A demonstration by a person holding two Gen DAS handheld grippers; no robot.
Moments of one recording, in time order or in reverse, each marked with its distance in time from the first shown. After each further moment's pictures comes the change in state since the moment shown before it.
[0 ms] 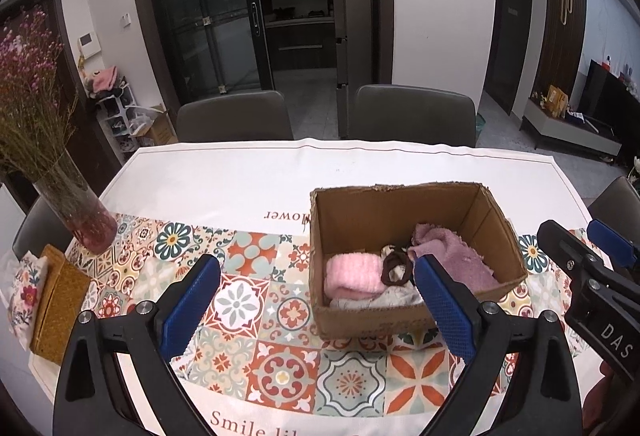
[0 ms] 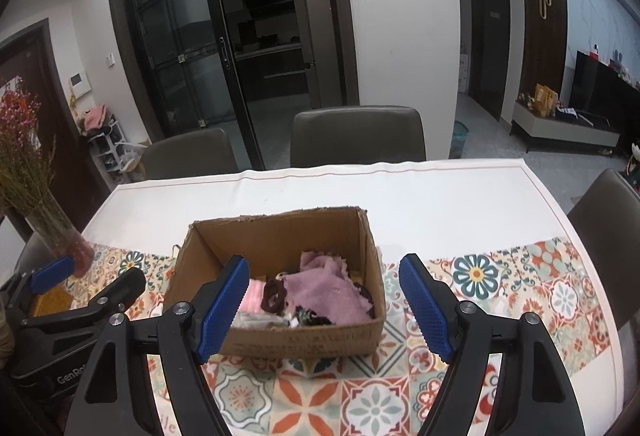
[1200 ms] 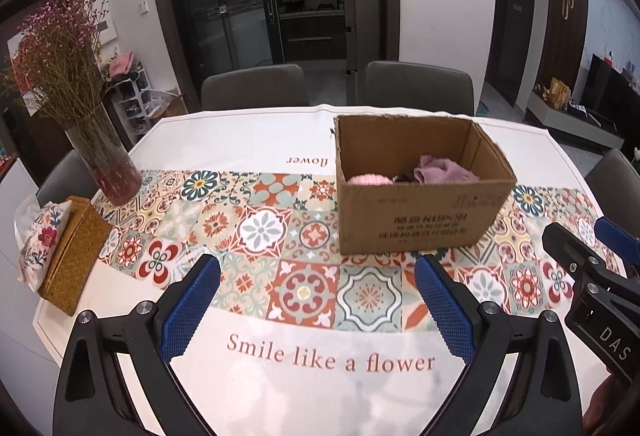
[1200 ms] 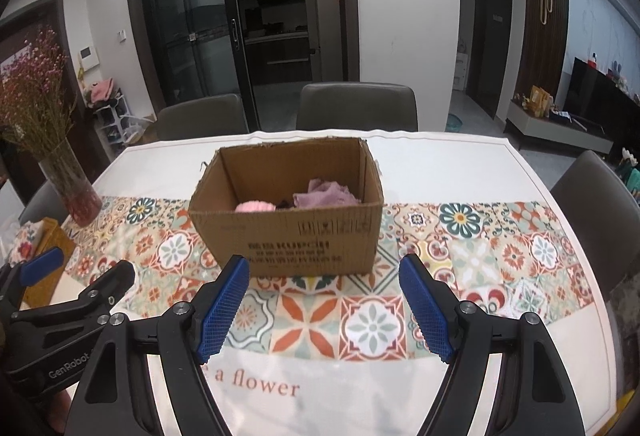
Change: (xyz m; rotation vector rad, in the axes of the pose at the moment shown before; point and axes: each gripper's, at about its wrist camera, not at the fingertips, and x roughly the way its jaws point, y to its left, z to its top) left arm -0.065 0.022 -0.104 -0.019 0.016 0.027; right arm -0.070 0.019 -0.093 -0.059 0.030 -0.032
